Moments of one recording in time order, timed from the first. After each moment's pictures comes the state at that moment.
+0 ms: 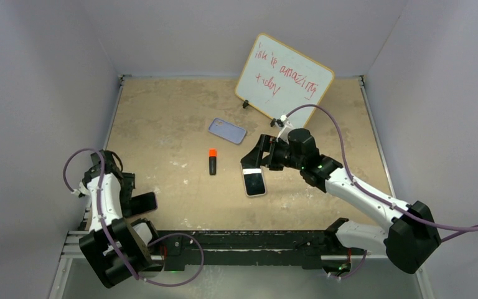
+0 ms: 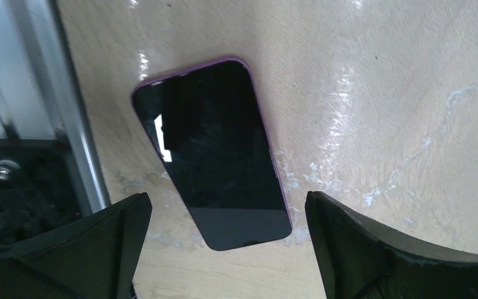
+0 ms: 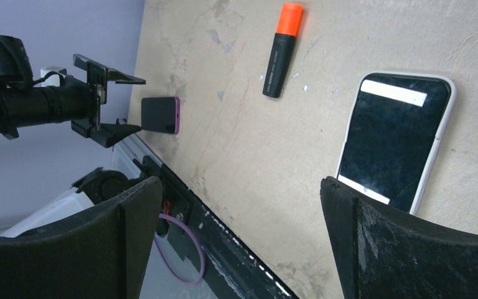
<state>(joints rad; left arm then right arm) 0.51 1.04 0.64 -0.96 -0.25 -1.08 0.64 1.15 0.74 -0.08 -0.31 0.79</state>
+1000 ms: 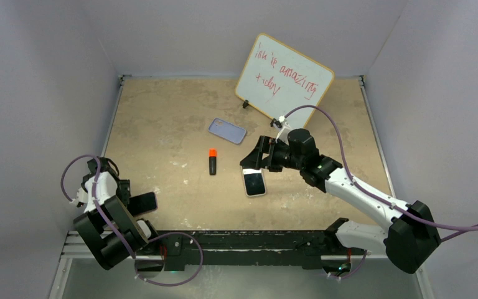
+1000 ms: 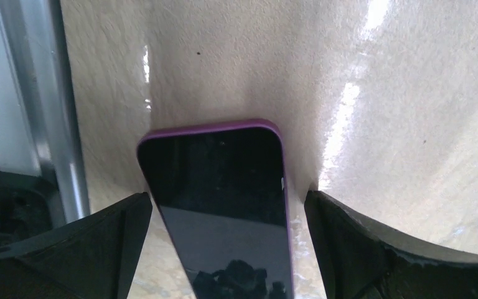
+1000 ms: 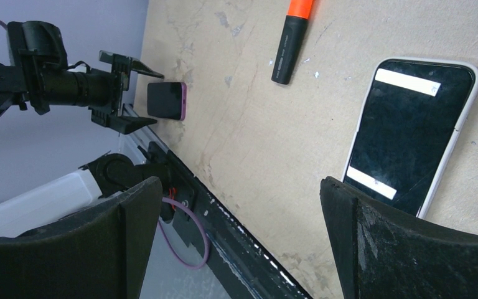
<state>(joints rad) 0.63 1.18 0.57 -0.84 -0.31 -1.10 0.64 1.15 0.73 -0.08 -0.36 0.79</state>
